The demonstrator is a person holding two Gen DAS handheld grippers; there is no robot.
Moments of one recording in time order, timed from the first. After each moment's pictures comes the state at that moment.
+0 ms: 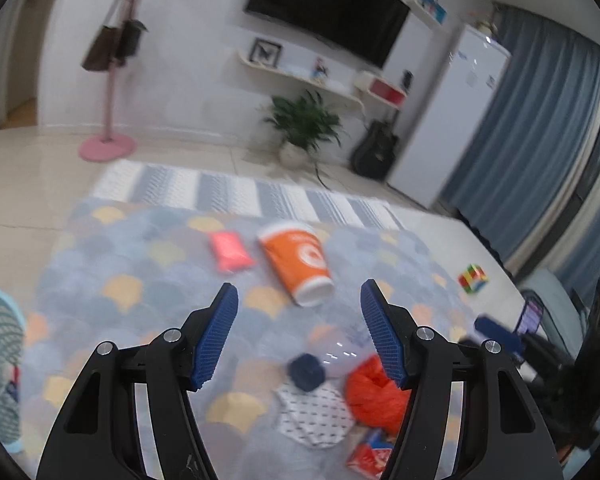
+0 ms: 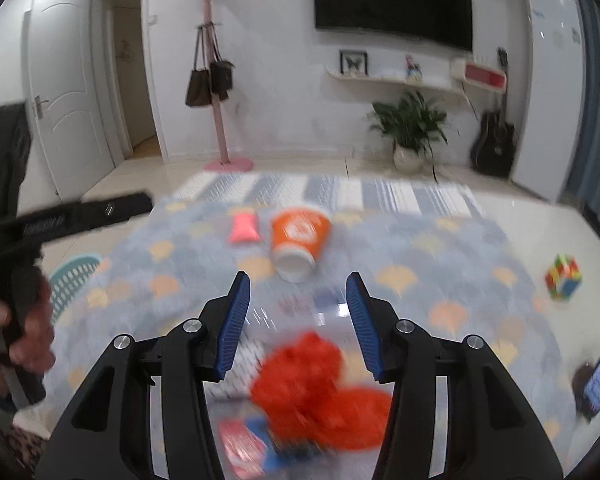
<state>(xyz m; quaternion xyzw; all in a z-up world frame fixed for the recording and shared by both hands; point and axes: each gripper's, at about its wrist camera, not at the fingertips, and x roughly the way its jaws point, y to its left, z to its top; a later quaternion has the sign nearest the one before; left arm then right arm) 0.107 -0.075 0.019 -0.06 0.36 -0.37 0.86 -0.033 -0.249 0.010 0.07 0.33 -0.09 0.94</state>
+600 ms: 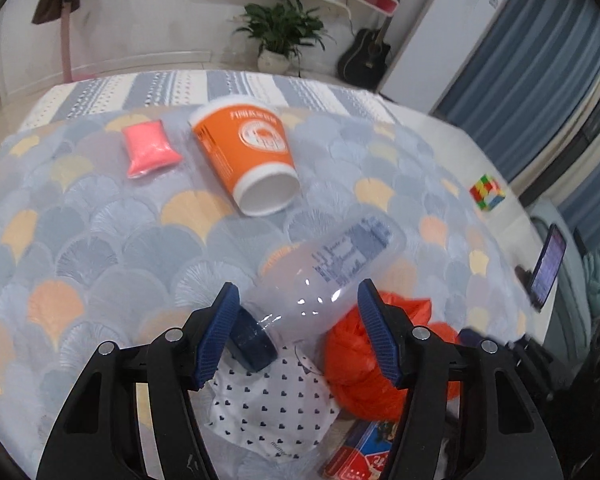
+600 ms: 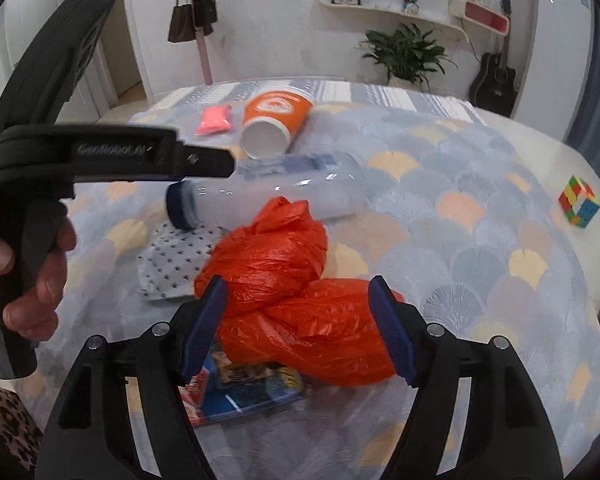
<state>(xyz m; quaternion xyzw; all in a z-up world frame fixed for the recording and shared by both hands) 0.109 -0.163 -0.065 0.03 0.48 -0.39 0.79 -0.033 -0.268 -0.070 0.07 0.42 -0.11 0.90</state>
